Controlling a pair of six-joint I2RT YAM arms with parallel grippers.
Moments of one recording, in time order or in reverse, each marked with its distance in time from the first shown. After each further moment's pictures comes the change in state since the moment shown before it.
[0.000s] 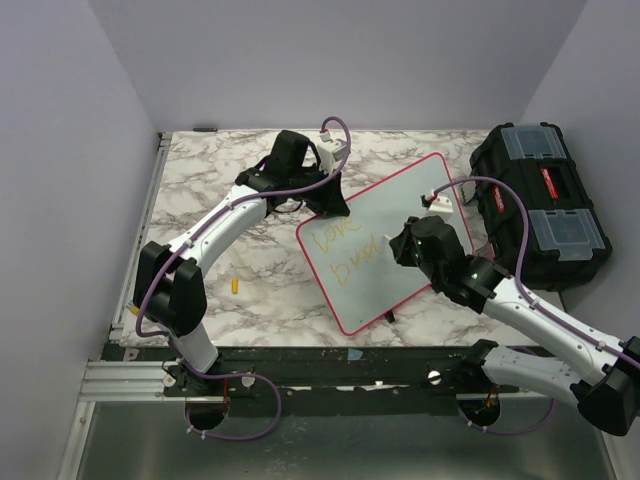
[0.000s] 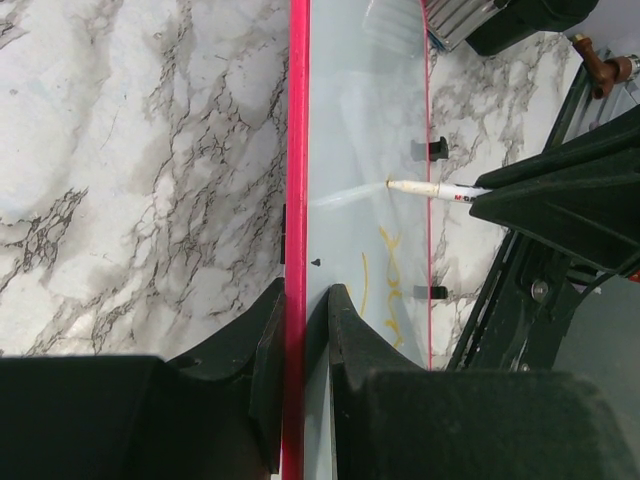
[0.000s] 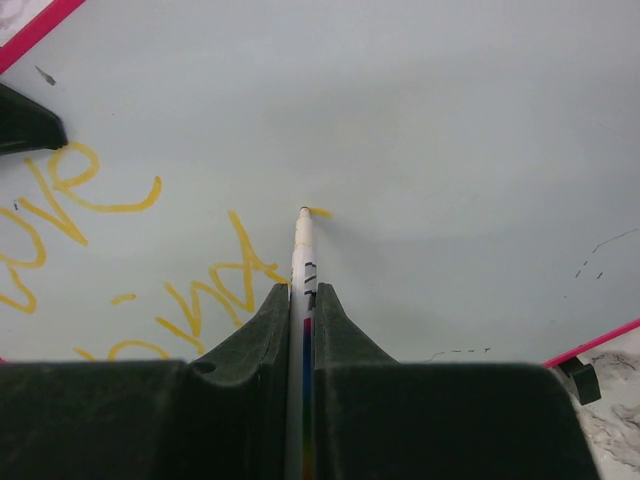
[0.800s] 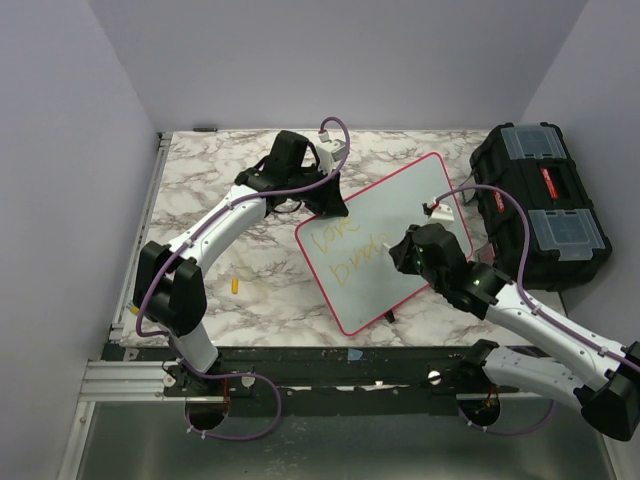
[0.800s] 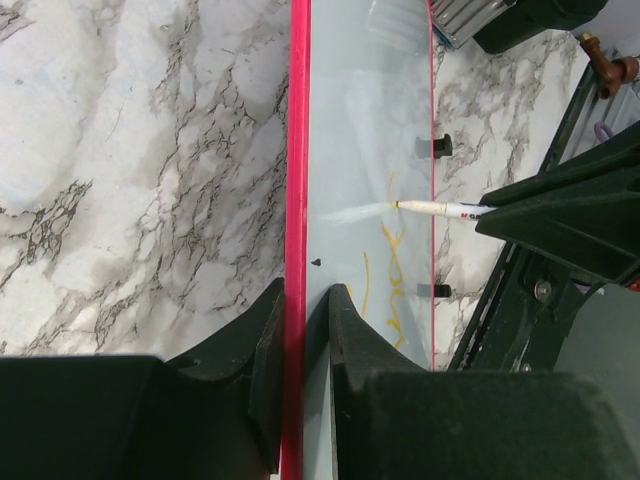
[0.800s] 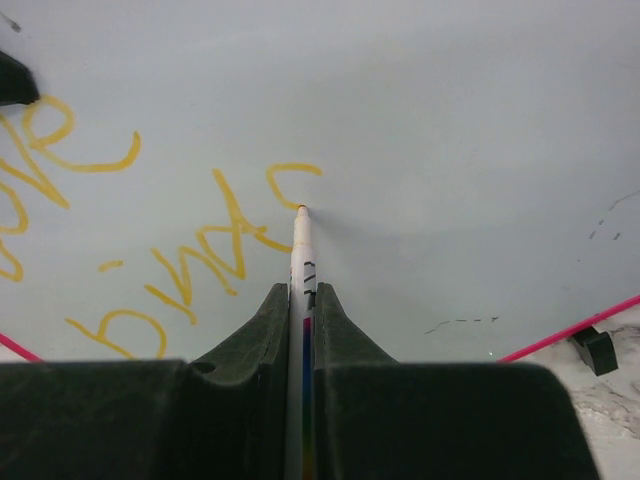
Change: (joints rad) left arm 0.005 0.000 -0.003 -0.009 -0.009 0.000; right arm 0.000 -0.030 -0.056 0.007 -0.042 0.032
